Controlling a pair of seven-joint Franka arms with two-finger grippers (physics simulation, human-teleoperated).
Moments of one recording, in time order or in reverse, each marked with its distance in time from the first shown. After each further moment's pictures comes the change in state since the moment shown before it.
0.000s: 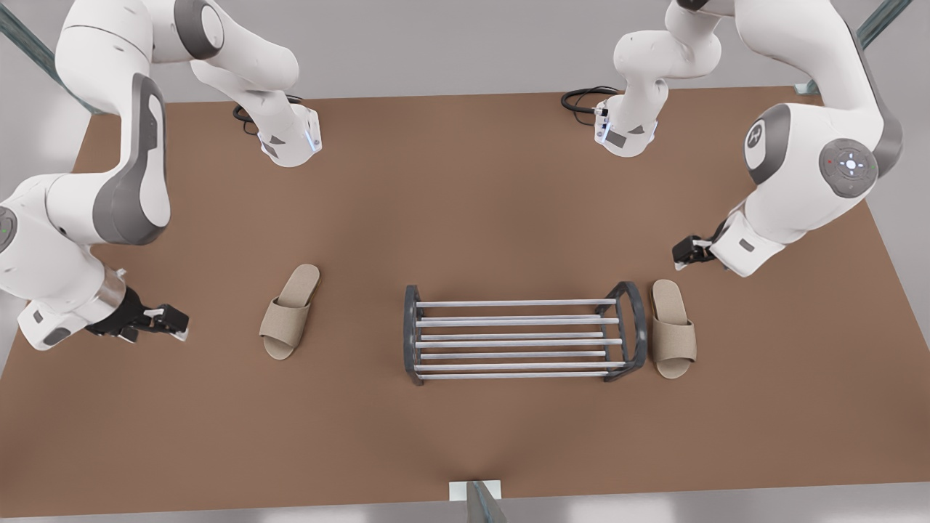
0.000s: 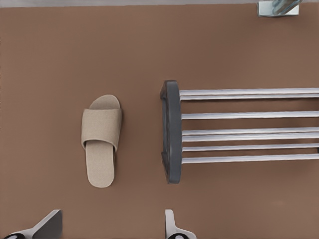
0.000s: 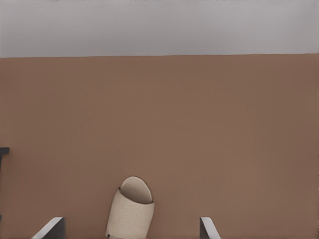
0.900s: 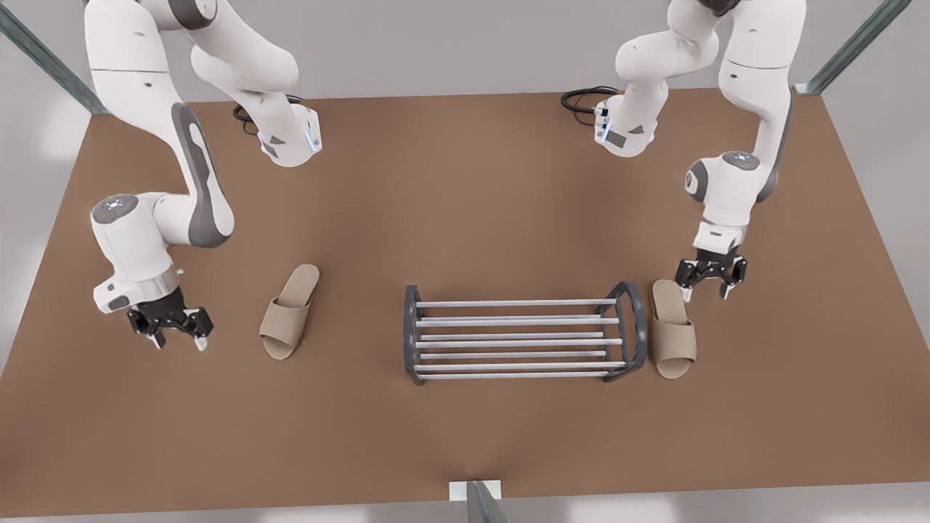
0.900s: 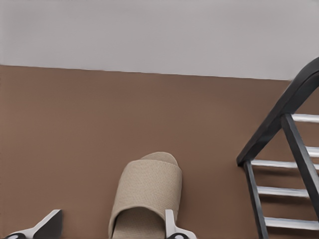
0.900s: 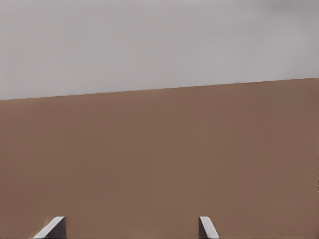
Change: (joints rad) left arm 0.283 -0.047 -0.035 -1.093 0.159 1.732 0.007; right arm -0.101 -0.180 0.004 -0.902 0.002 1.178 0.003
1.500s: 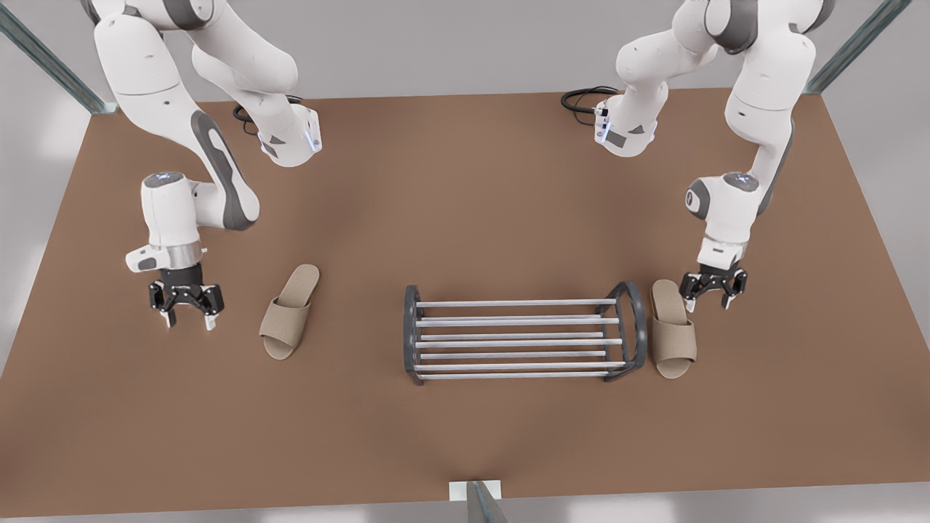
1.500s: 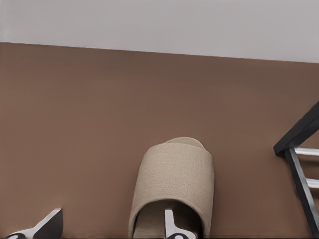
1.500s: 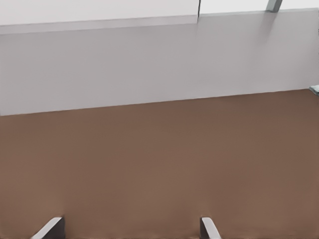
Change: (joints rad) left arm 0.060 0.207 0.011 0.064 0.003 0.113 0.060; right arm -0.050 0.003 0.020 -0.304 0.001 0.501 0.000
